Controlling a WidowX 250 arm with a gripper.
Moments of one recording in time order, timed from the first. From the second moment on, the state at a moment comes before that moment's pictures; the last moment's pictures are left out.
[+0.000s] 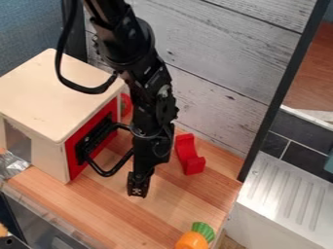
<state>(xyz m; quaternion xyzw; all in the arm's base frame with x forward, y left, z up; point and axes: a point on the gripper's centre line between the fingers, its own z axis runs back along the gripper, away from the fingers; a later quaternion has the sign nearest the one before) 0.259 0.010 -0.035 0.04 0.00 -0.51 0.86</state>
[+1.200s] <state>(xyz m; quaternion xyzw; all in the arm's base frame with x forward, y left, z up) 0.173 -0.033 0.072 0.01 -0.06 -0.38 0.92</state>
